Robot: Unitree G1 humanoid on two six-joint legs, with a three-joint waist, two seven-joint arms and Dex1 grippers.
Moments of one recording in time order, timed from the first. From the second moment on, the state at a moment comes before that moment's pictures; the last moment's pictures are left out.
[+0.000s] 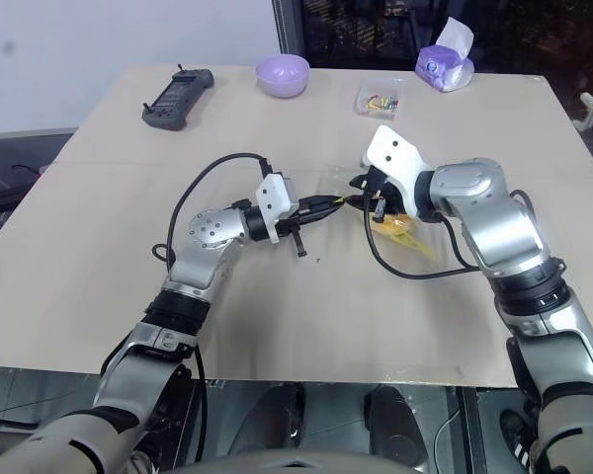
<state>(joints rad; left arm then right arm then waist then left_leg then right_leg) -0.67 0.31 -0.17 0.34 -0.13 -0.17 -0.95 -0.81 -0.60 0.27 -0.14 0.12 0.67 0.95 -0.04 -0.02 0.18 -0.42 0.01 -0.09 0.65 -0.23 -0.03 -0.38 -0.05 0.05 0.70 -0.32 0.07</state>
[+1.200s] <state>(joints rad) -0.67 0.31 -0.17 0.34 -0.13 -0.17 -0.96 -0.80 -0.64 0.28 -0.18 0.11 0.66 0.99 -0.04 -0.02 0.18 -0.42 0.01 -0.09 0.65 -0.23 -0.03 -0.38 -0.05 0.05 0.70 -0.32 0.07</state>
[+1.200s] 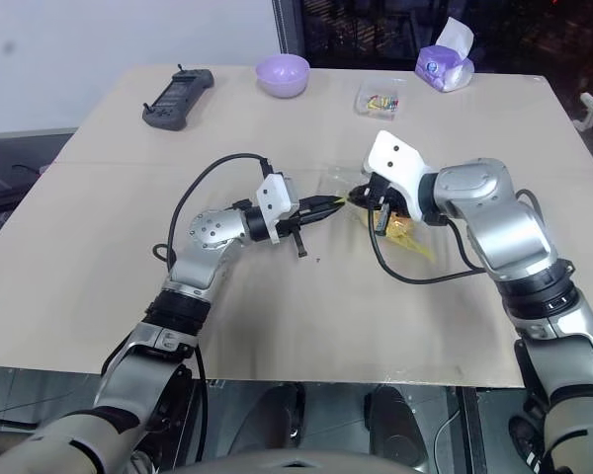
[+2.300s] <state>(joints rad) -0.67 0.31 -0.17 0.34 -0.12 -0.16 -0.96 -0.80 -0.65 0.30 -0.15 0.09 0.64 0.98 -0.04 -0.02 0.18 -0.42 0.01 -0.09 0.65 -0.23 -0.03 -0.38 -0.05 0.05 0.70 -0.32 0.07</state>
